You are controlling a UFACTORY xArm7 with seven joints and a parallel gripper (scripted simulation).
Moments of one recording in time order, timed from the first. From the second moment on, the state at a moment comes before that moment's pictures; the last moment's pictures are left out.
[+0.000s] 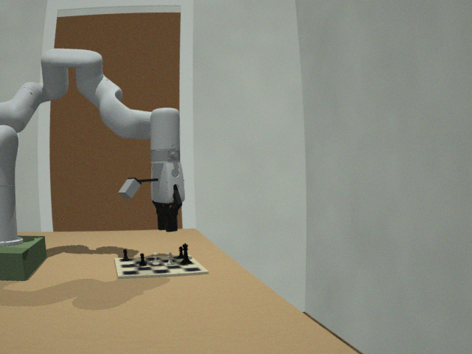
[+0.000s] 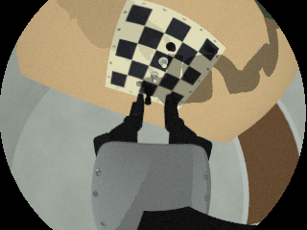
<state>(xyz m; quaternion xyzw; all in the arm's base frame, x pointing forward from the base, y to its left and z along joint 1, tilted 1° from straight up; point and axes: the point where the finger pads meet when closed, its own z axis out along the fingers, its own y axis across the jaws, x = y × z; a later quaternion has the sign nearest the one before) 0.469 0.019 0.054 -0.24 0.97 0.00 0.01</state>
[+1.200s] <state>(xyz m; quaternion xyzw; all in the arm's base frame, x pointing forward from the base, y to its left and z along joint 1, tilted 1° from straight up) 0.470 0.019 0.017 -0.24 0.97 0.00 0.01</state>
